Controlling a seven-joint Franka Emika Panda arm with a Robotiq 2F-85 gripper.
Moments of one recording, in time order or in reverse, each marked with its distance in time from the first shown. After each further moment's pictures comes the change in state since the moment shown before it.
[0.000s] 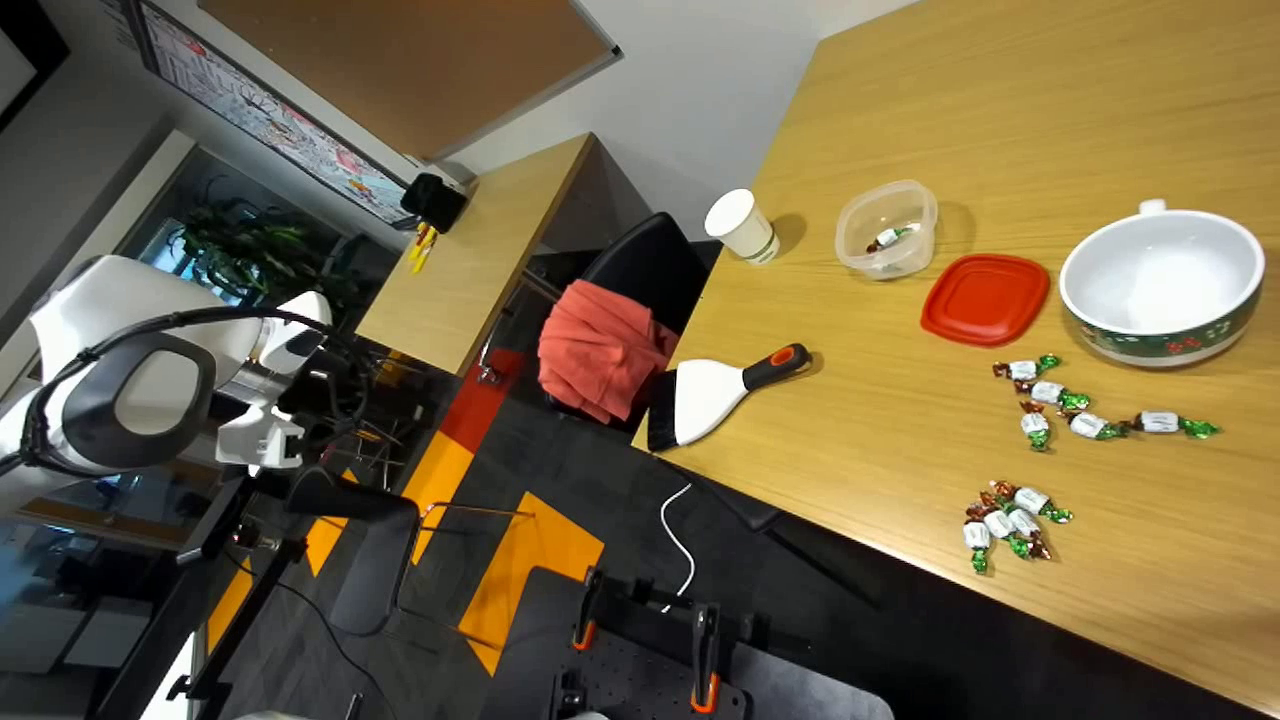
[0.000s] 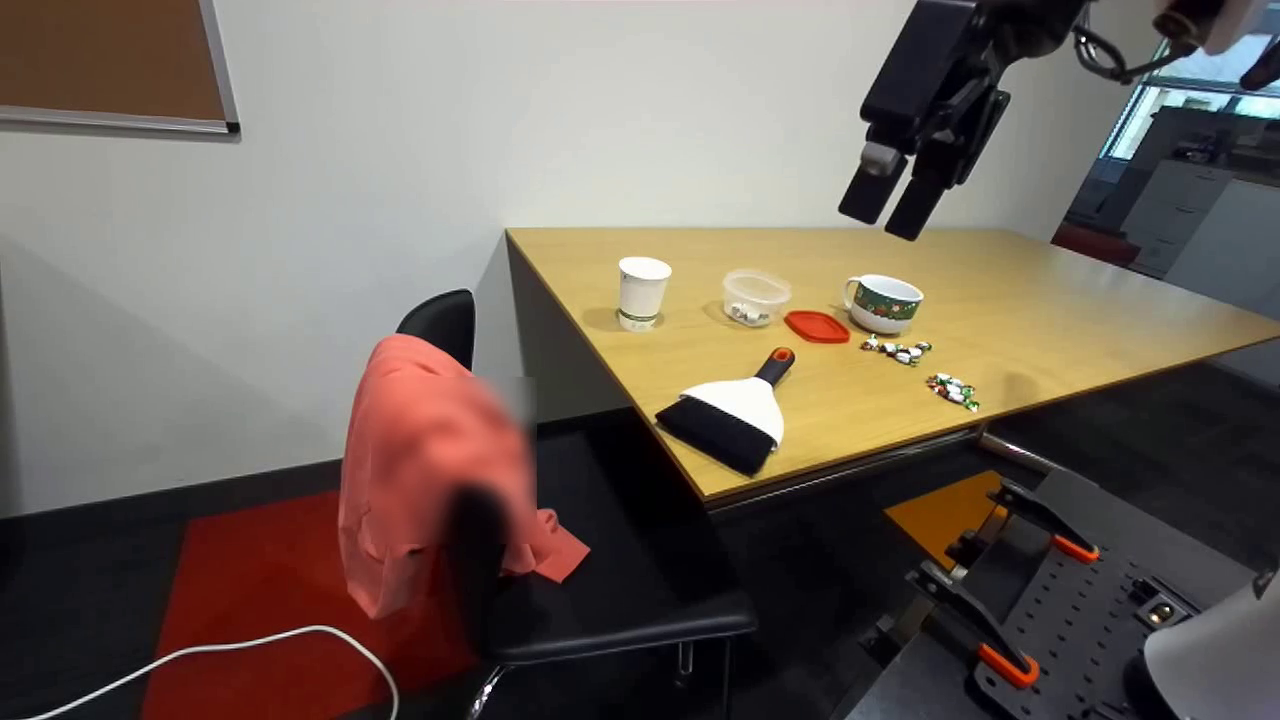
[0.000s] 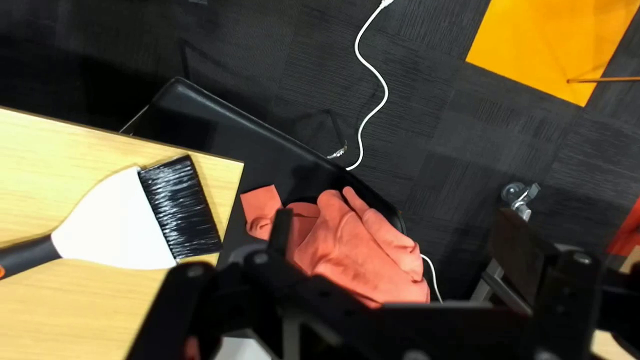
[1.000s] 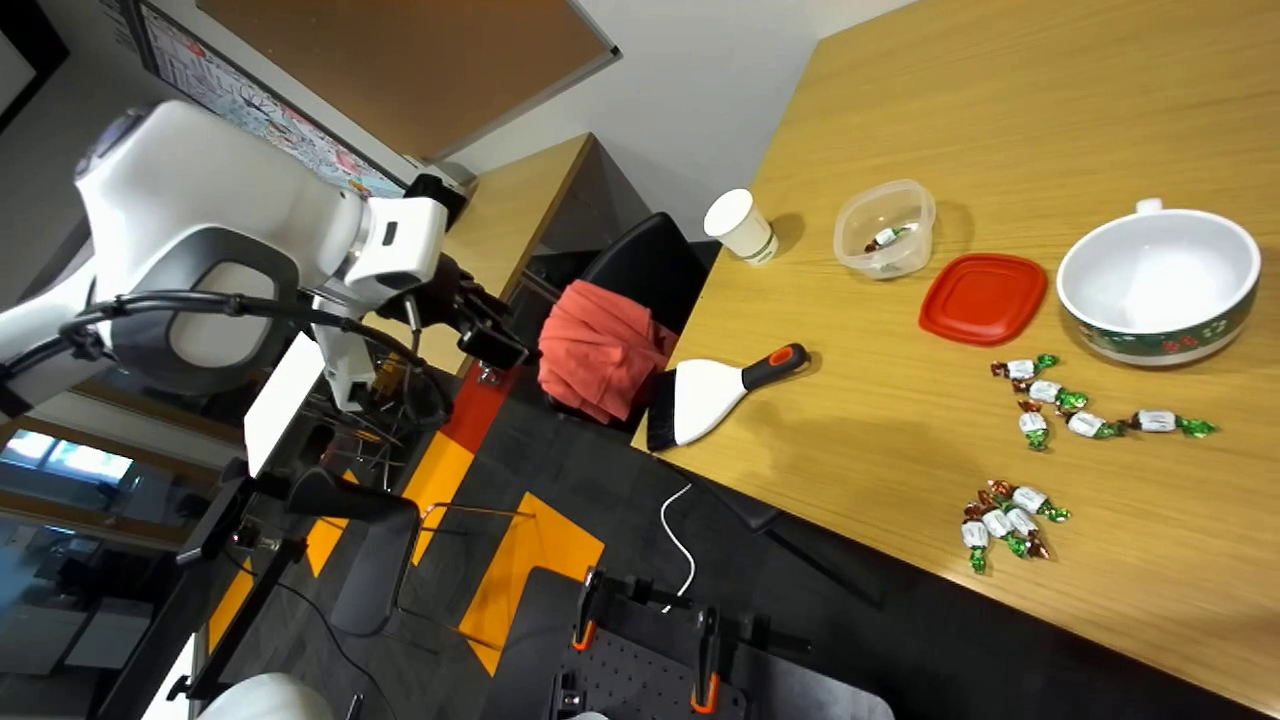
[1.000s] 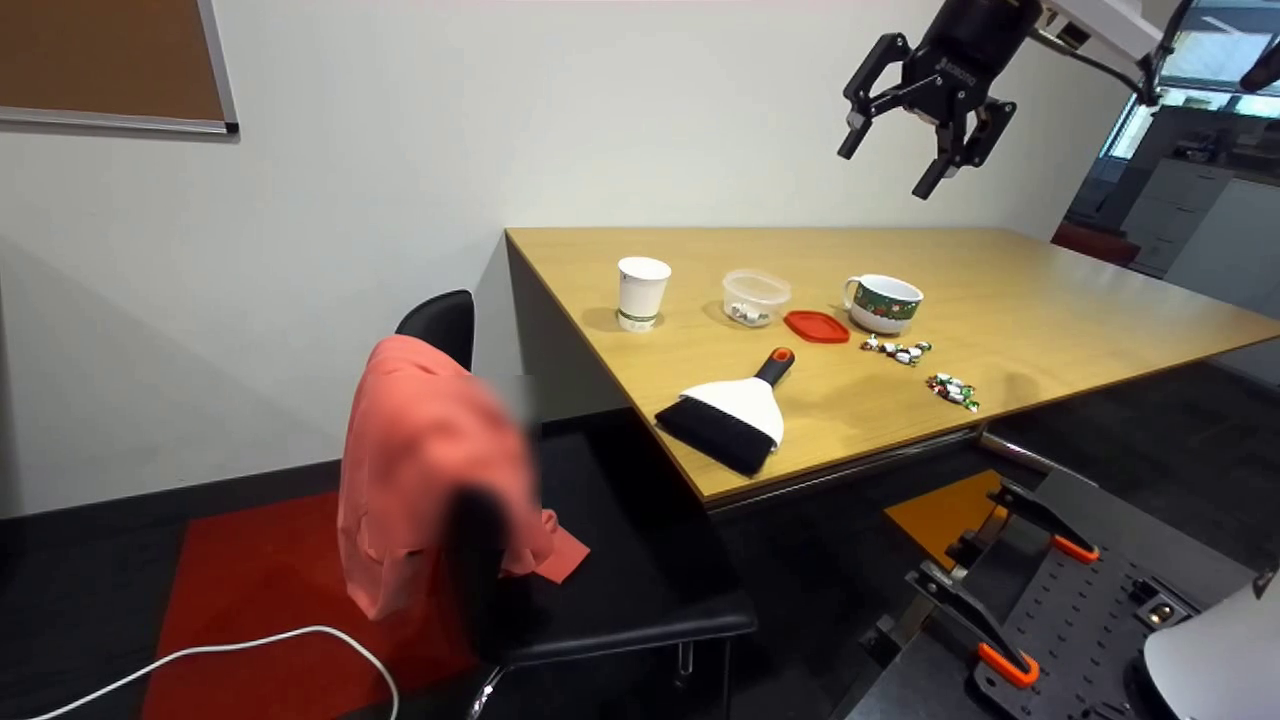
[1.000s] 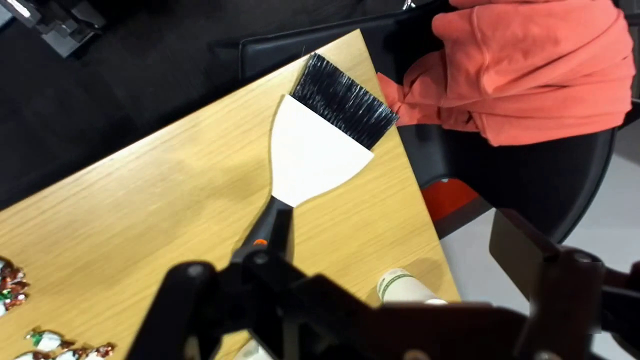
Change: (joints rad) arm -0.375 0.174 -0.170 0.118 -0.062 0.060 0.258
